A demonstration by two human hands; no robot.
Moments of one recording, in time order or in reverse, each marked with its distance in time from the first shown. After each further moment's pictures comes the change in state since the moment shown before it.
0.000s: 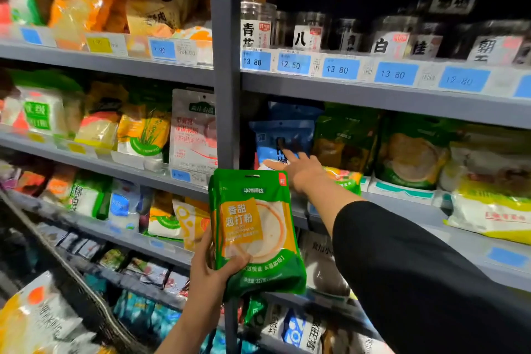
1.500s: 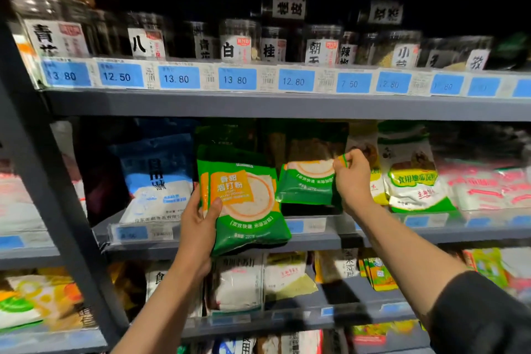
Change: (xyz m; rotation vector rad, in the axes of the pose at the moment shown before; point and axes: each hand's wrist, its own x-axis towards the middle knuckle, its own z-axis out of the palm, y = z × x) left_hand 0.071 -0.012 0.198 0.112 -0.300 0.035; right_hand -0.188 0.197 0.044 1.221 0.986 0.916
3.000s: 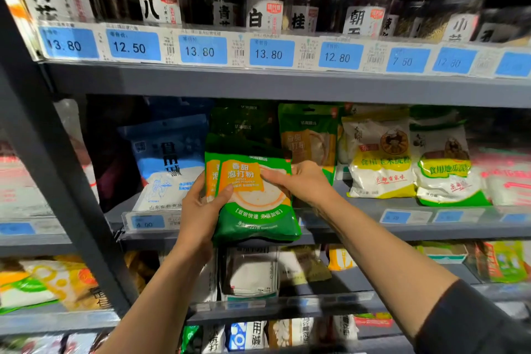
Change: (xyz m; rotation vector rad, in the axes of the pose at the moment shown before) left_hand 0.020 0.008 -0.029 -0.031 -0.007 -0.110; right_hand -0.054 -0.029 0.085 -0.265 -0.564 0.111
